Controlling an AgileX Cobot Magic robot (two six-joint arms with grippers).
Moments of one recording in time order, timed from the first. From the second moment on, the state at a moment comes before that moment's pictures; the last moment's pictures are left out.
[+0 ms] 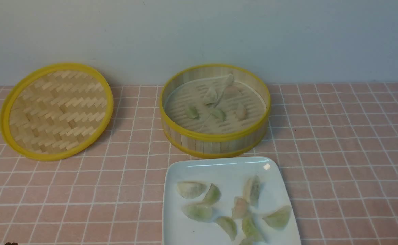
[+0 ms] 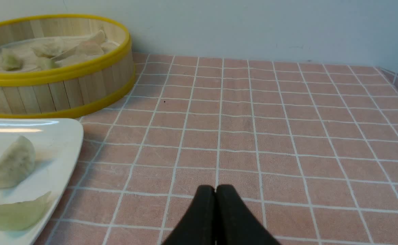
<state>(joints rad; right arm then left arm) 0.04 -0.01 0.02 0.04 0.39 -0.03 -0.09 -0.01 0.03 -0.07 0.38 0.03</state>
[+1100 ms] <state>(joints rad) 0.04 -0.01 0.02 0.04 0.39 -0.03 -0.09 -0.01 0.03 0.01 0.38 0.03</state>
